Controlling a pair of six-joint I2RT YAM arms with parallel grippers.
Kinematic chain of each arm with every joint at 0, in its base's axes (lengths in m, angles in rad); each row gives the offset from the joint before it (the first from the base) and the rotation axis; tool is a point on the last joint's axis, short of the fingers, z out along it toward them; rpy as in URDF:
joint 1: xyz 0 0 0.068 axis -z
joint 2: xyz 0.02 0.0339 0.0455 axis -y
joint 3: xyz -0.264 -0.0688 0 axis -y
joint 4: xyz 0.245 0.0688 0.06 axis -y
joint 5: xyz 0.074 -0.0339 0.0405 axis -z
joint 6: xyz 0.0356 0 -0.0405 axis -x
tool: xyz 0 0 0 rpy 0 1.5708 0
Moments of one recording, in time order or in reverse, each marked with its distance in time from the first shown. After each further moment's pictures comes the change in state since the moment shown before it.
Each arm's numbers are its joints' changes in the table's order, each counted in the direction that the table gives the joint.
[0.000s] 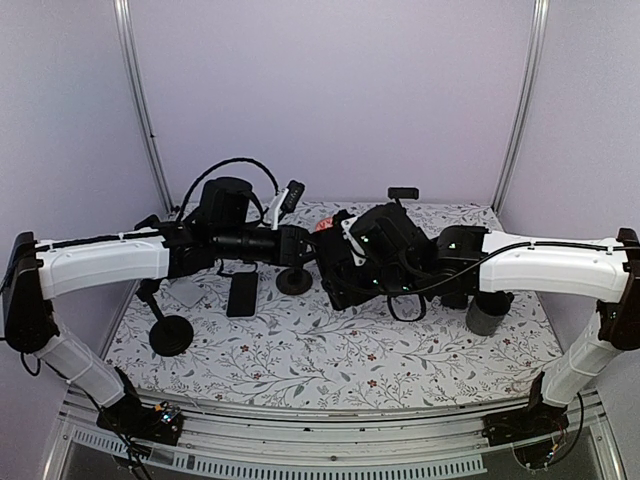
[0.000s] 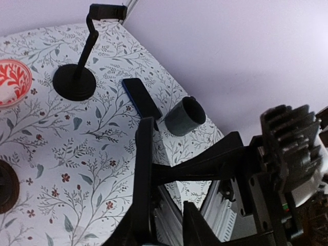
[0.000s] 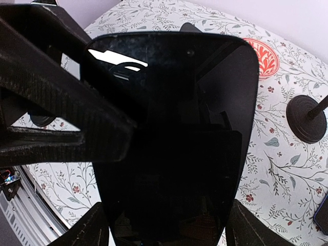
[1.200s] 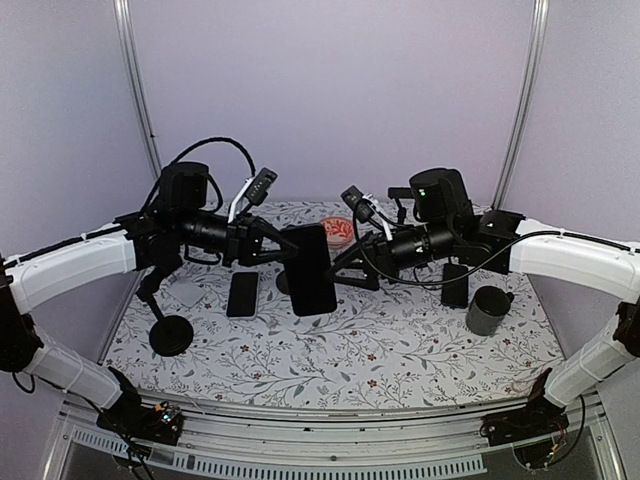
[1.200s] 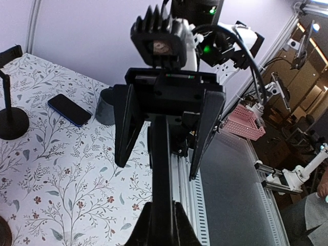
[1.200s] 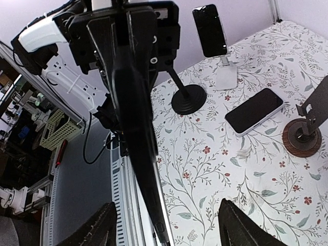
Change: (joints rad) left arm -0.151 0.153 -0.031 -0.061 0.582 -0.317; right arm 0.240 0.138 -0.121 0.259 -0.940 0.188
